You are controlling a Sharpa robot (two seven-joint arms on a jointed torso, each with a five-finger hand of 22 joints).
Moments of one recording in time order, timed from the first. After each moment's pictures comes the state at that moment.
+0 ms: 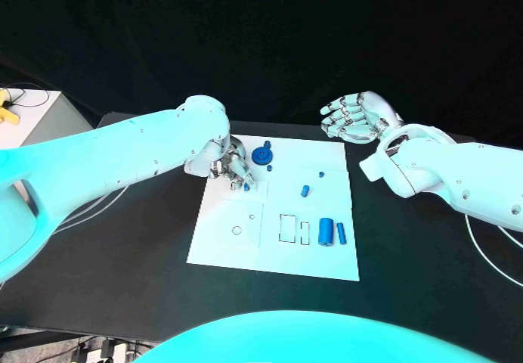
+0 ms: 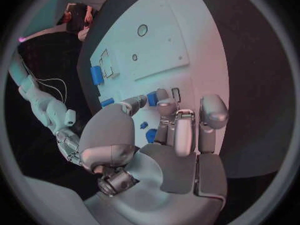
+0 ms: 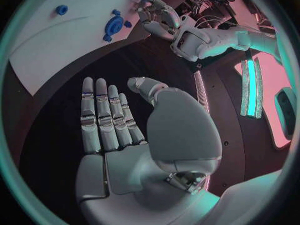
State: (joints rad) left arm 1.33 -0.45 -0.07 1.06 -1.11 0.61 -0.54; left_hand 0.86 -0.17 0.52 0.21 0.25 0.85 0.04 0.81 0.83 1.25 -0.02 1.22 0.80 1.47 -0.07 1.53 1.31 0.12 1.29 0.04 1.30 1.03; right arm 1.28 -0.78 -0.13 1.40 -0.75 -0.56 0.17; right_hand 1.26 -0.21 0.54 0.02 0.48 0.77 0.20 0.34 0.22 1.00 0.17 0.25 0.06 1.09 0.11 0.13 0.37 0.17 1.05 0.21 0.07 0.24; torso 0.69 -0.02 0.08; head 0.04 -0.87
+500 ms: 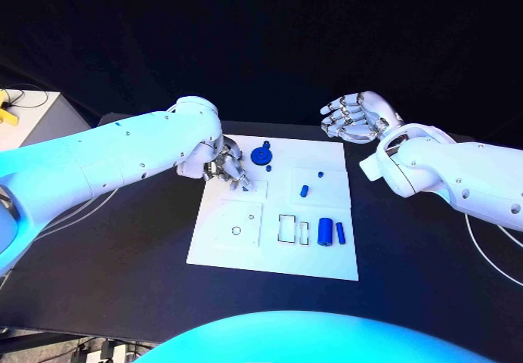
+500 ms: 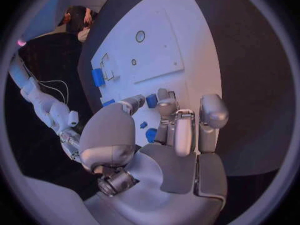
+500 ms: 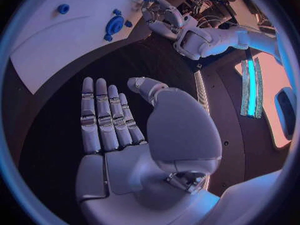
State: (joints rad) left arm 1.32 -0.50 -0.05 1.13 -1.13 0.60 -0.54; left_hand 0.88 -0.17 0.48 0.25 0.23 0.85 0.04 0.80 0.83 1.25 -0.02 1.22 0.80 1.46 -0.07 1.53 1.31 0.12 1.29 0.04 1.30 1.03; right arm 1.28 -0.78 -0.13 1.40 -0.75 -0.56 0.17; right_hand 1.26 -0.21 0.54 0.02 0.48 0.77 0.20 0.34 0.22 1.00 0.17 0.25 0.07 1.09 0.11 0.13 0.37 0.17 1.05 0.21 0.07 0.24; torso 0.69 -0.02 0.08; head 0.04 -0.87
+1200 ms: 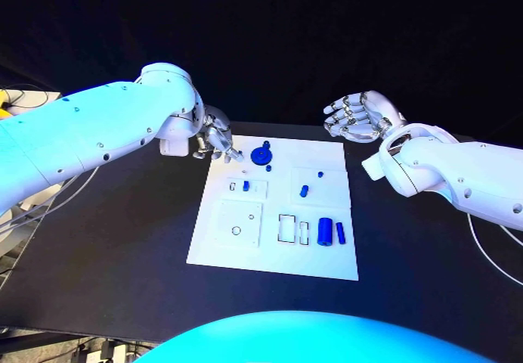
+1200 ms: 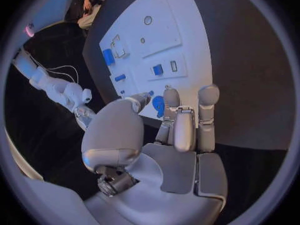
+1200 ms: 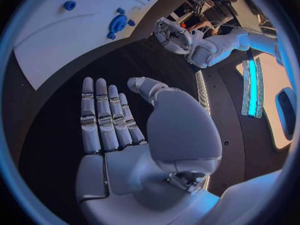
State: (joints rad) left arm 1.37 -0.62 0.05 1.23 -1.12 0.50 -0.54; left_hand 1.06 -0.13 0.40 0.29 0.24 0.74 0.11 0.68 0.78 1.06 0.03 1.10 0.59 1.47 -0.04 1.43 1.31 0.14 1.17 0.07 1.15 0.80; right arm 1.28 -0.79 -0.13 1.39 -0.75 -0.56 0.17; right_hand 1.26 -0.21 0.54 0.02 0.48 0.77 0.20 0.34 0.22 1.00 0.17 0.25 0.07 1.09 0.11 0.13 0.37 0.17 1.05 0.21 0.07 0.24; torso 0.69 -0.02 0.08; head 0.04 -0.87
